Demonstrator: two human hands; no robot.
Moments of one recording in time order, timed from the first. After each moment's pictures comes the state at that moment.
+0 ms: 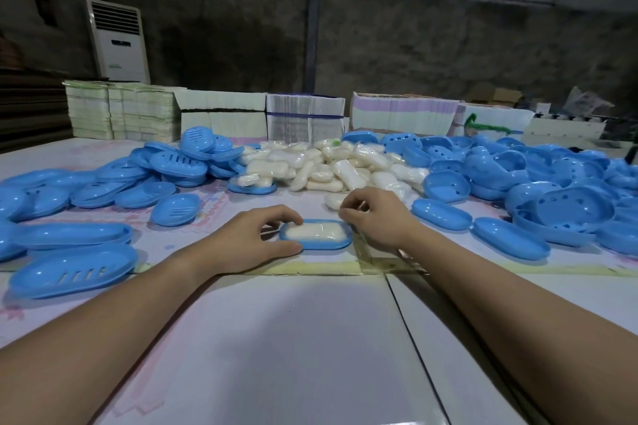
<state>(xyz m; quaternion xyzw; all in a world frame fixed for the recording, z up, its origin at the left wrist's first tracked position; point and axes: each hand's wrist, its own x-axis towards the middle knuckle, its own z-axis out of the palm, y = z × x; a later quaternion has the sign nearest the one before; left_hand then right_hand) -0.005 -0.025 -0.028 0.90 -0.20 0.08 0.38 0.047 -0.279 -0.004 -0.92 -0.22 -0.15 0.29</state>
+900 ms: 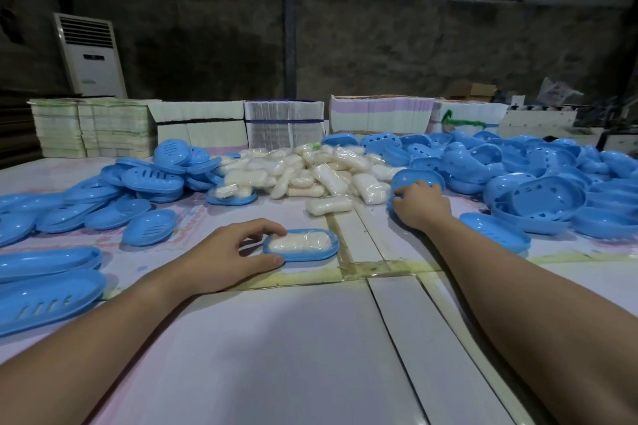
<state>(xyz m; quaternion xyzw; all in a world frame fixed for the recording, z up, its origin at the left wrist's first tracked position) -0.007 -0.024 -0.026 0.90 -0.22 0.06 0.36 0.102 -0.366 -0.005 -0.98 0.07 -0.16 0.13</state>
